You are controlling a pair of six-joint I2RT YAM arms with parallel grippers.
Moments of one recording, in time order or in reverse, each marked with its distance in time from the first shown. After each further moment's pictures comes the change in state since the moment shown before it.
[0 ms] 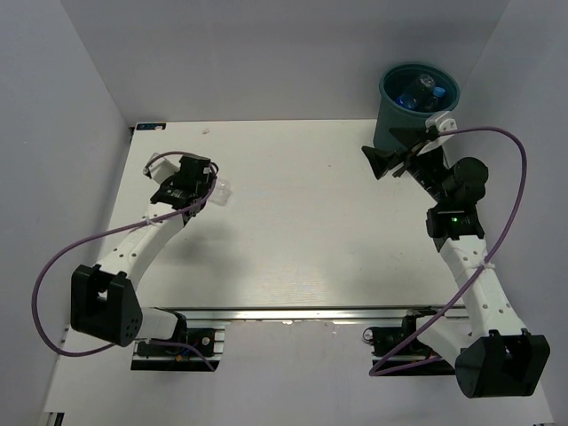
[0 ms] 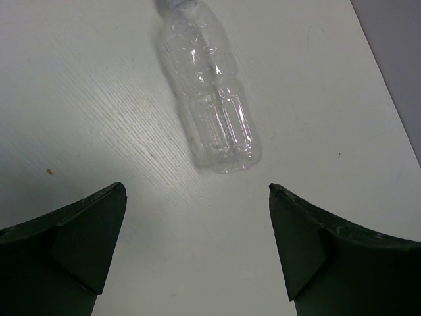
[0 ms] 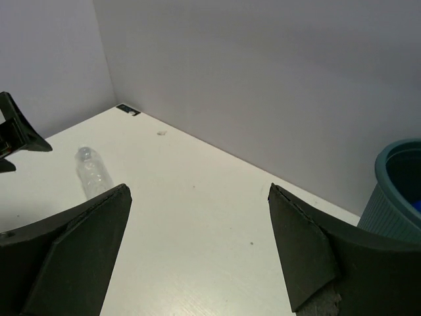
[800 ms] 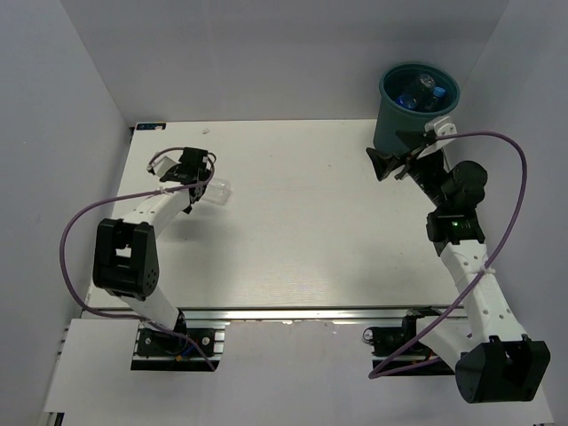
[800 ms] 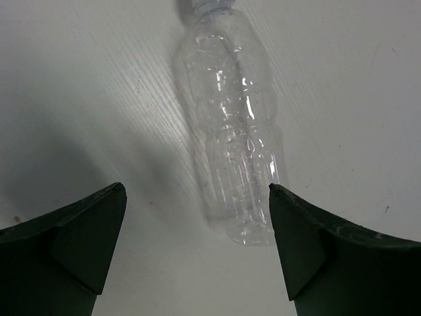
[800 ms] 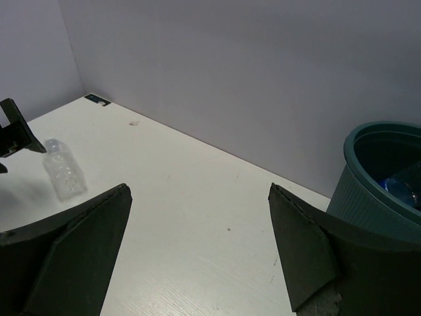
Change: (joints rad) left arm 0.118 0.295 0.086 0.087 0.055 -0.011; right arm 0.000 -0.034 -0.028 -0.060 0.077 -0.073
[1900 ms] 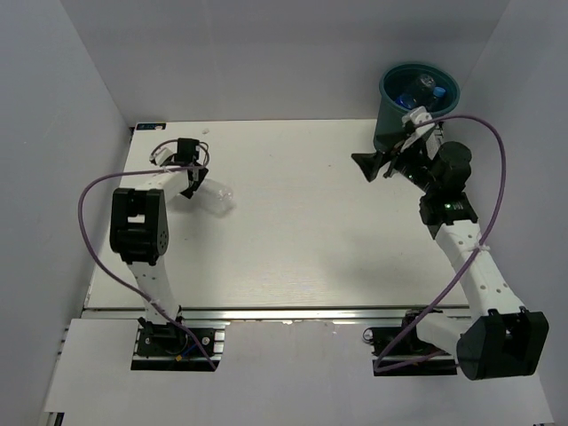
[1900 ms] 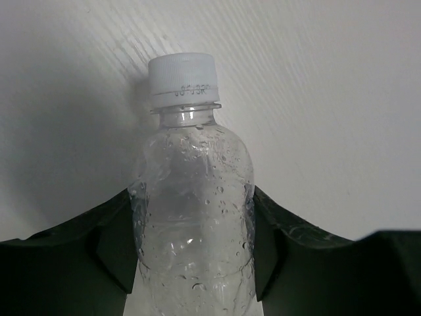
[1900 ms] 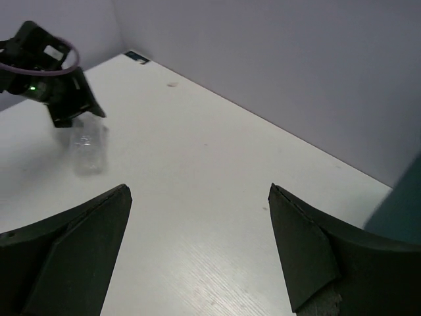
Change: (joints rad) left arm 0.113 0.361 0.237 0.107 0.151 0.103; right arm 0.031 0.153 0.108 -0.139 -0.093 -0.042
